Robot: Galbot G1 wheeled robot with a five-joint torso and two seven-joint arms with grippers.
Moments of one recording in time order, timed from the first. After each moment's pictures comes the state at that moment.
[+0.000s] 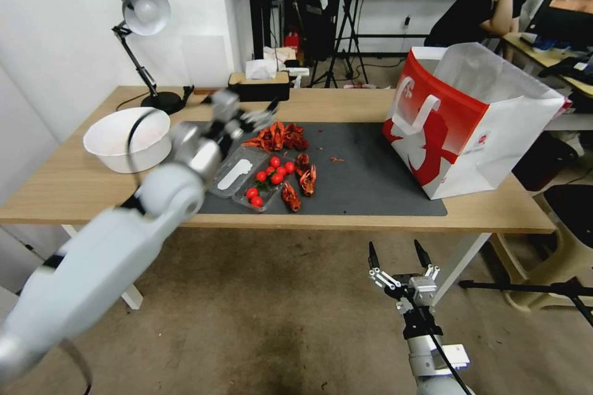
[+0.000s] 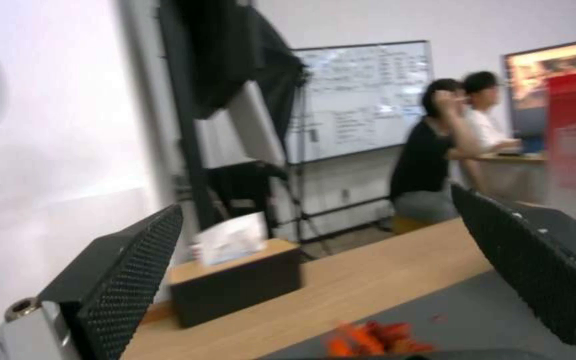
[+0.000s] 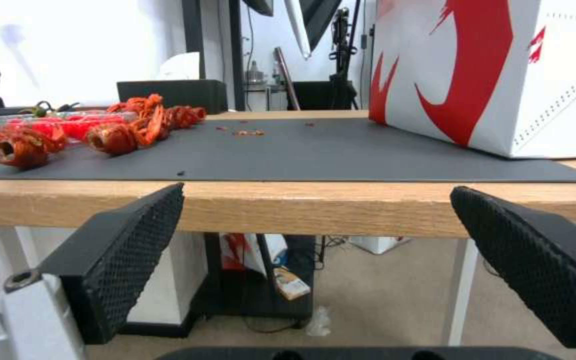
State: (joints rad) left arm 0.78 -0.83 -0.08 -1.86 -0.67 -0.05 -0.13; right arm -1.65 1.24 0.34 1.89 0.16 0.48 0.20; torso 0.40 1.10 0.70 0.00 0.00
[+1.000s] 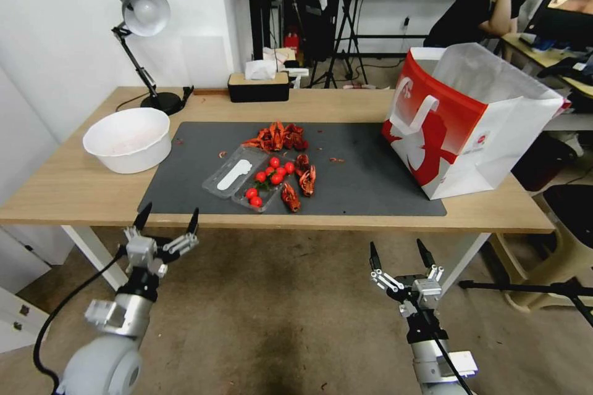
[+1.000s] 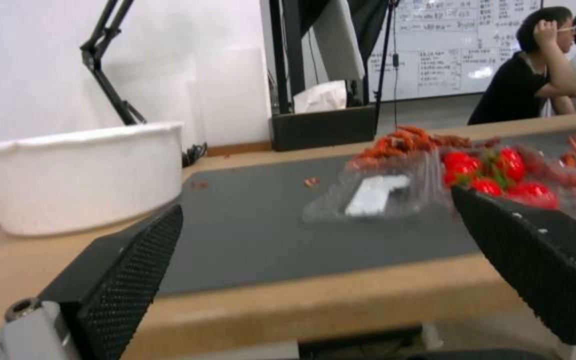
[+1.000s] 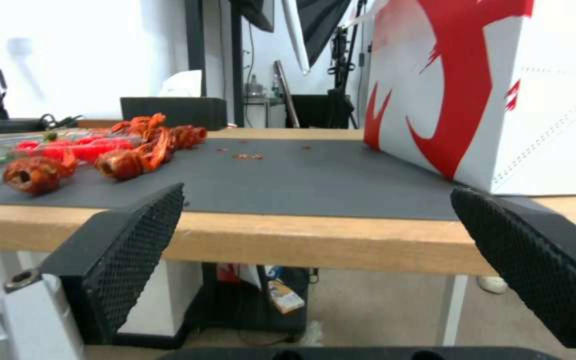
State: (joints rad) left arm 1.67 -1.15 -0.59 -1.94 -0.37 -0.40 0.03; right arm -1.70 1.24 0.36 1.95 0.13 0.48 0.21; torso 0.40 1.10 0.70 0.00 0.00
